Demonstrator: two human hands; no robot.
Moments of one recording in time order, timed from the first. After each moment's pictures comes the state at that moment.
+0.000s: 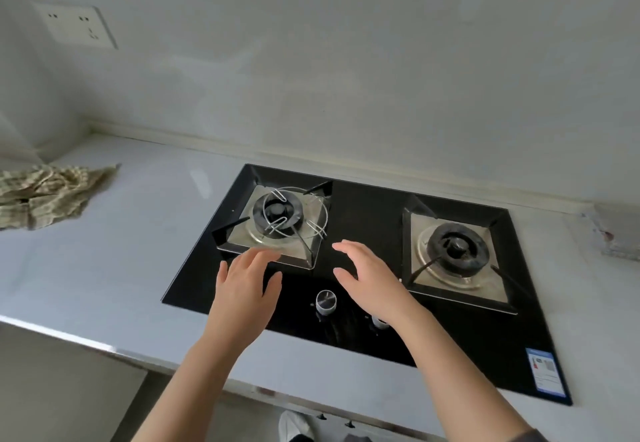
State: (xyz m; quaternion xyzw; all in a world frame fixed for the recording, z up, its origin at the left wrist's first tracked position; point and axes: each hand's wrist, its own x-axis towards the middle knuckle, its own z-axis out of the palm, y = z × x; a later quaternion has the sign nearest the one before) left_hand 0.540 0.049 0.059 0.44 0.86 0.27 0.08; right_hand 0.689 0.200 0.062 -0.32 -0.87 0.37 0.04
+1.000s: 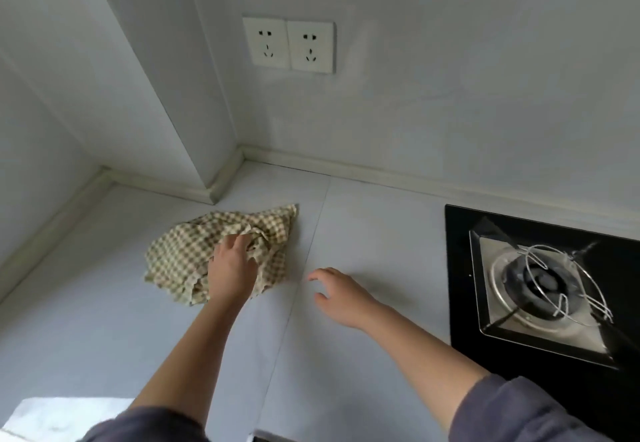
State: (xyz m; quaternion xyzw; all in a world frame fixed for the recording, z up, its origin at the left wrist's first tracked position) left_hand -0.057 -0.080 -0.020 0.33 0.92 0.19 0.05; right_hand 0.127 0.029 0.002 -0.28 -0.87 0.39 -0.10
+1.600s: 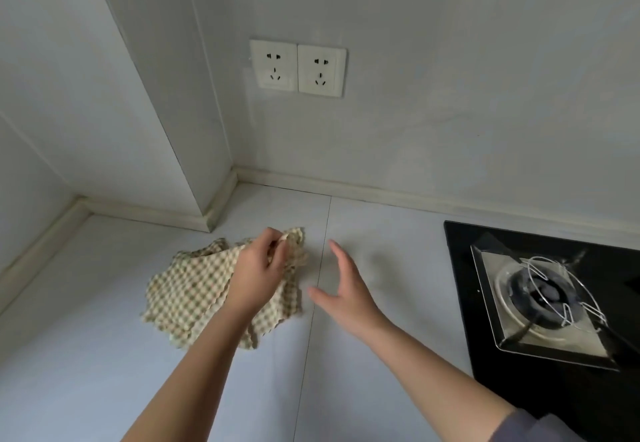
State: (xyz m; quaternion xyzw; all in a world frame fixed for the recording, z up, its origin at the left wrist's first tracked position) left_hand -0.079 -0.057 0.033 0.45 0.76 0.46 0.11; right_hand 0.077 0.013 0.022 -0.38 -0.76 0.51 0.16
